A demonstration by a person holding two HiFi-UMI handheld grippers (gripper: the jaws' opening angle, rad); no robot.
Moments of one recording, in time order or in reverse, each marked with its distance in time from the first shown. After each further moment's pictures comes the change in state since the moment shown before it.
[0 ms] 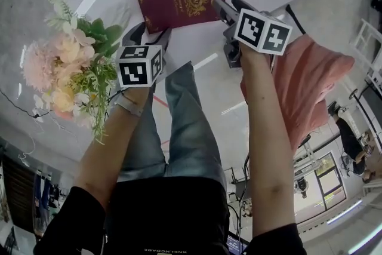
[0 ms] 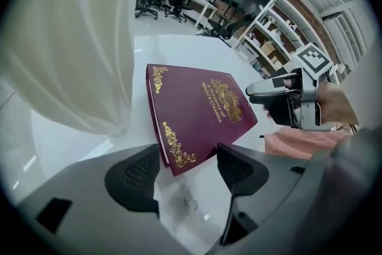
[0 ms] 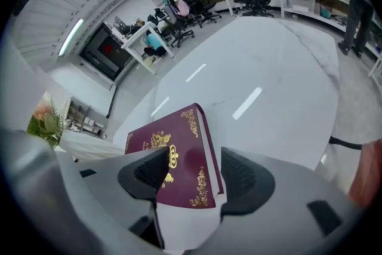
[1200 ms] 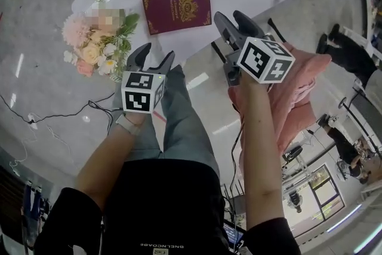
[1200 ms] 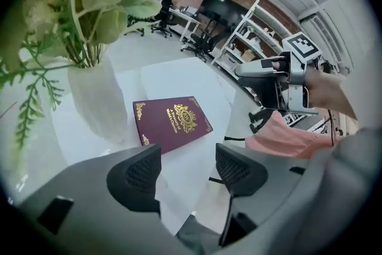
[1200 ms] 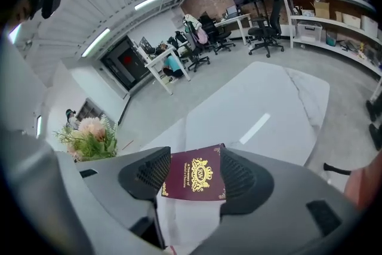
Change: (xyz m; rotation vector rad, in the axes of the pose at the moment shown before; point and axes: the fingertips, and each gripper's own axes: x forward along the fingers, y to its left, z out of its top) left arm -0.120 -0.074 0.011 0.100 -0.102 -0.074; right arm -0.142 0.082 0.047 -0.113 -0.202 0.073
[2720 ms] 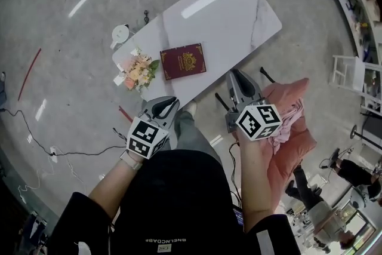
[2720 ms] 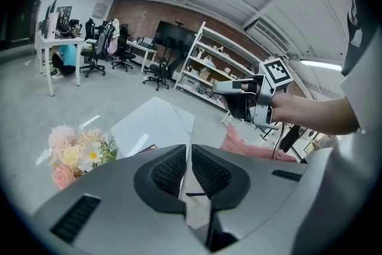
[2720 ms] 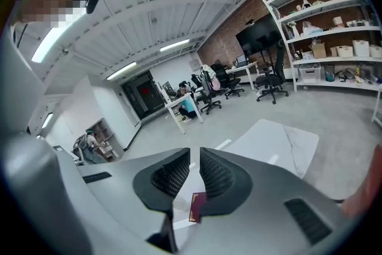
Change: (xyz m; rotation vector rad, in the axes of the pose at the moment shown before) left arm -0.218 -0.141 0.099 0.335 -0.195 -0.211; right arm -0.232 0.116 0.093 -0.114 -0.393 0.068
